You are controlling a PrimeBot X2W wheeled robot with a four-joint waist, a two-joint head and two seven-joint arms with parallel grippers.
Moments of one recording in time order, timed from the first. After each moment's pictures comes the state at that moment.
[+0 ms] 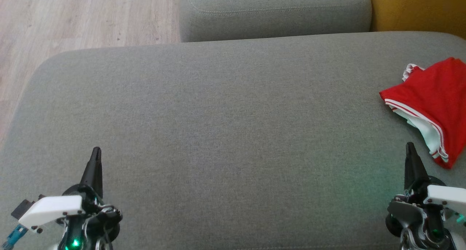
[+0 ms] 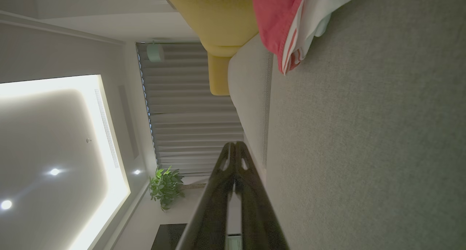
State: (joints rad) left arm -0.05 0.04 0.08 0.28 -1.60 -0.12 0.11; right arm -0.06 -0.04 -0.13 0.28 1.60 0.12 0.11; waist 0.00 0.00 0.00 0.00
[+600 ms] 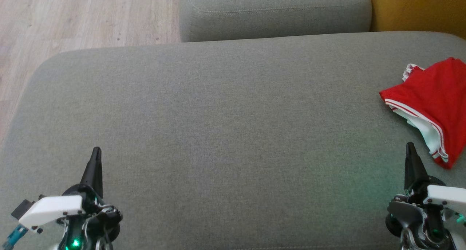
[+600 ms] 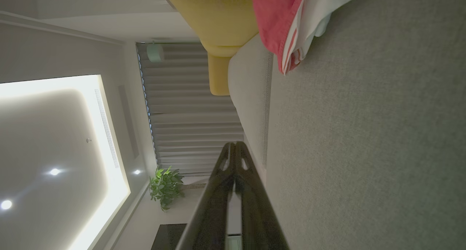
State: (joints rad) left arm -0.05 0.04 0.08 0.28 -1.60 -0.12 0.11; right arm -0.06 -0.04 -0.13 0.28 1.60 0.12 0.11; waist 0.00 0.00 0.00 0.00
